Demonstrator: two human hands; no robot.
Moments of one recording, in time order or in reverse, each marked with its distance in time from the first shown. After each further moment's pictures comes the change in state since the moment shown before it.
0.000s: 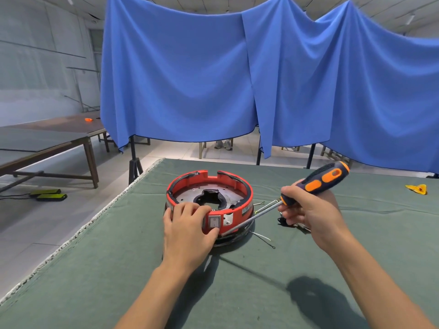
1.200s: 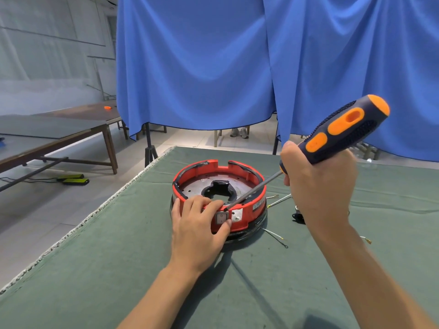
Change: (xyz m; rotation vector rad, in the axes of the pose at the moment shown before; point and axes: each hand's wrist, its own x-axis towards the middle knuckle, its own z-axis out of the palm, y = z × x) left_hand -0.004 0.009 0.009 -0.060 0.072 0.011; right_hand -0.003 -0.039 0.049 -0.285 0.306 -0.586
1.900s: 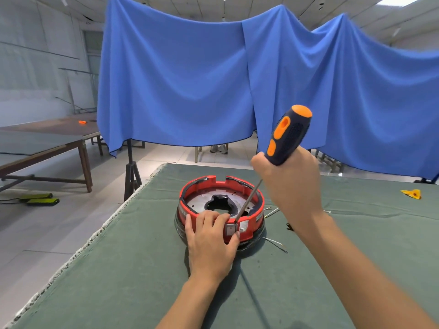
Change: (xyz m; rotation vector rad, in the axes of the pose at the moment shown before) left_hand -0.004 -0.001 0.002 -0.117 0.023 -0.031; right_hand -0.004 -0.044 0.031 -0.228 -0.073 -0.177
